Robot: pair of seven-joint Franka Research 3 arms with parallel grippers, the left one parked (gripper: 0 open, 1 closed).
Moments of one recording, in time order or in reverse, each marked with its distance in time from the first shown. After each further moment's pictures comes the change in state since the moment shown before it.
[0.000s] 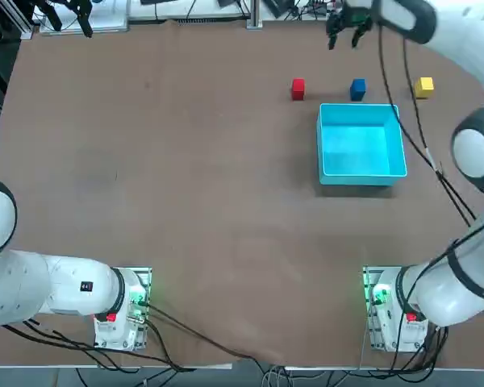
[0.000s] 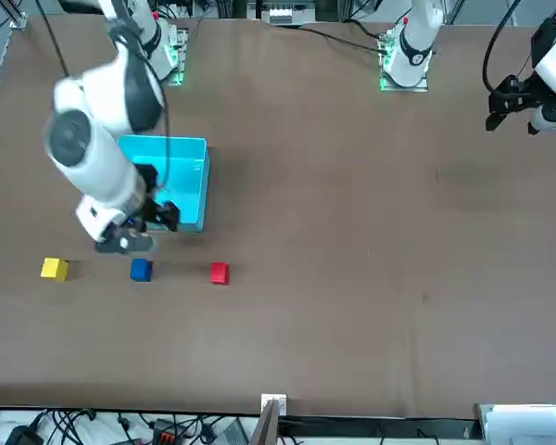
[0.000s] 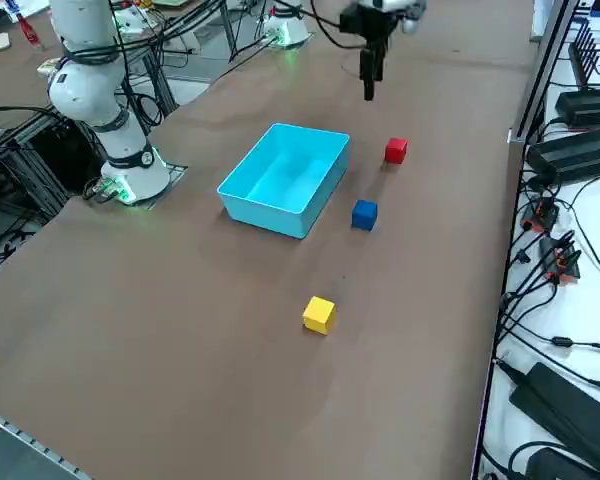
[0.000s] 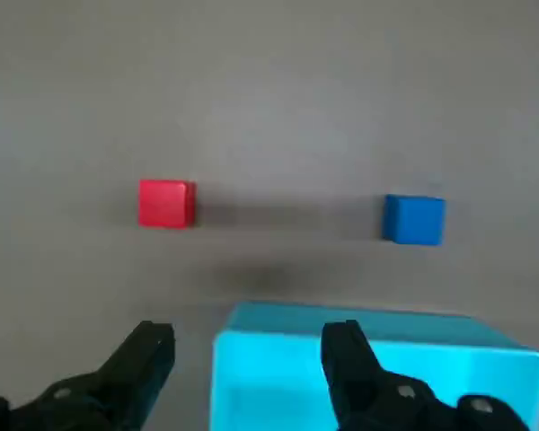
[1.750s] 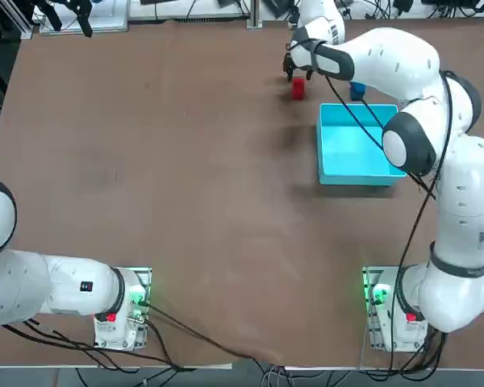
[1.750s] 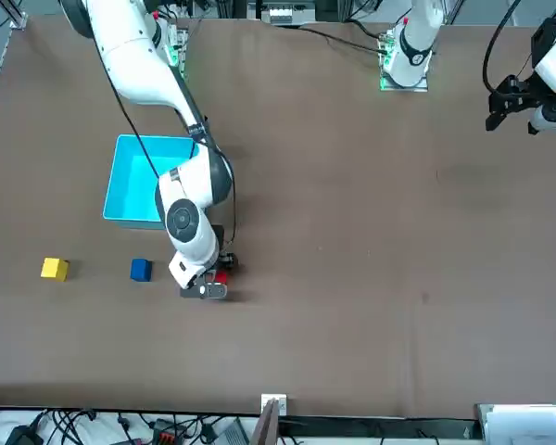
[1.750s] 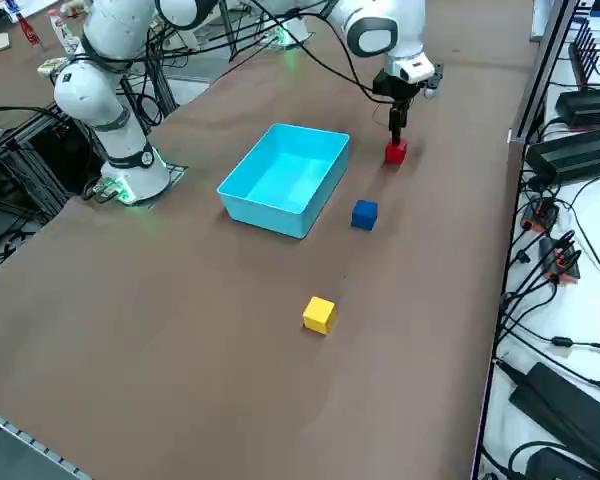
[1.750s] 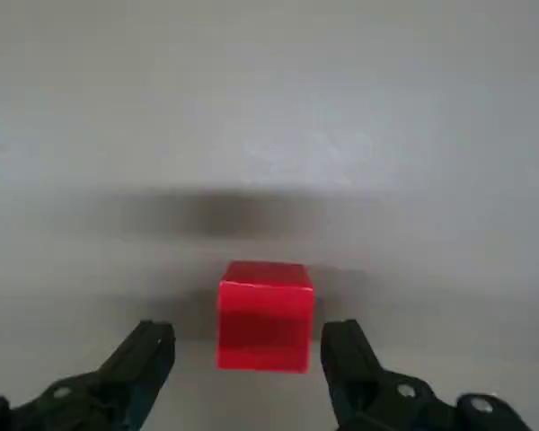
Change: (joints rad) arm 0.111 0.418 -0.002 0.226 0.000 0.218 0.109
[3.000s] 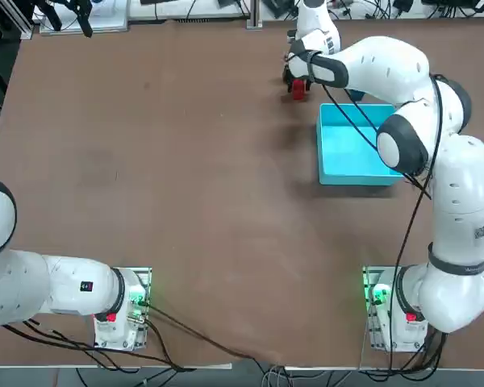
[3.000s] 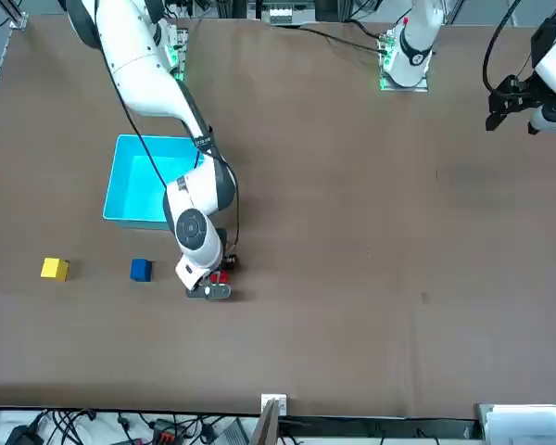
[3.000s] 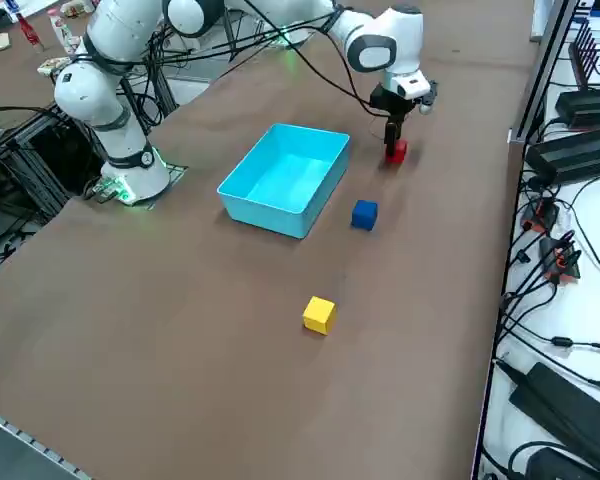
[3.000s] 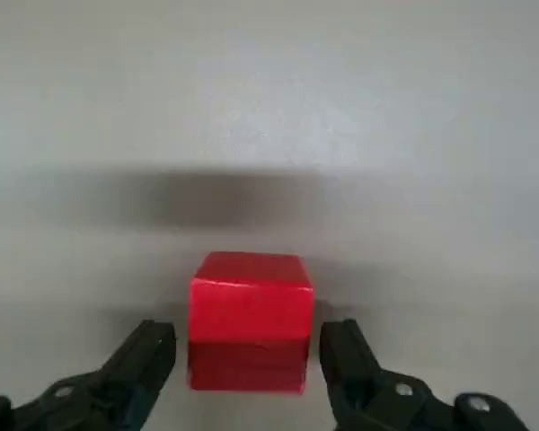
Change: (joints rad) arm 0.004 0.051 -0.003 0.001 -0.006 0.002 0.000
